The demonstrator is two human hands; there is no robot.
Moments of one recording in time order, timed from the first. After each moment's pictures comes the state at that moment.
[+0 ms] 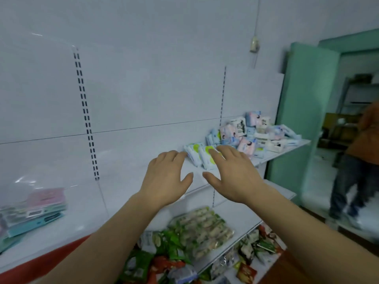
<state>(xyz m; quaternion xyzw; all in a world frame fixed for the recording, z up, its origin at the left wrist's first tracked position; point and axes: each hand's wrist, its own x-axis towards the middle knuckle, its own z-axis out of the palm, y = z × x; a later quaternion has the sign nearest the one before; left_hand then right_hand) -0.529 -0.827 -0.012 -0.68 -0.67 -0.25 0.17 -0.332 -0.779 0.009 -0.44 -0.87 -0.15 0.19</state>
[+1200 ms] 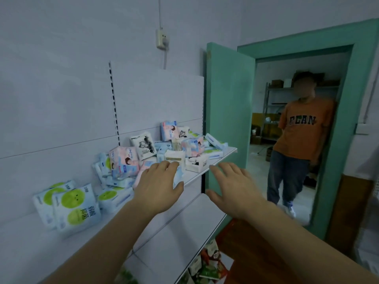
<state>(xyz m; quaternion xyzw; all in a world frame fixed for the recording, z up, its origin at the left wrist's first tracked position) -0.259 -0.468 -0.019 -0.77 -0.58 -0.23 0.14 -0.038 -0.486 -0.015 -0.57 -0.79 -0.16 0.14</state>
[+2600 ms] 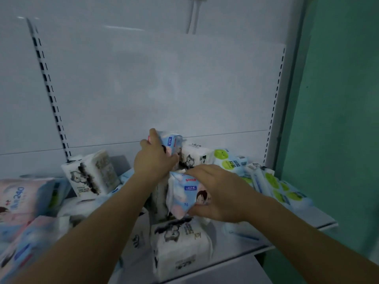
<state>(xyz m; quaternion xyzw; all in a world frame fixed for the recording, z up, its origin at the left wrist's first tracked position) -0.215 -0.014 0.015 -0.39 -0.84 -0.36 0.13 -0.008 0.047 -0.004 -0.06 -0.97 0.02 0.24</state>
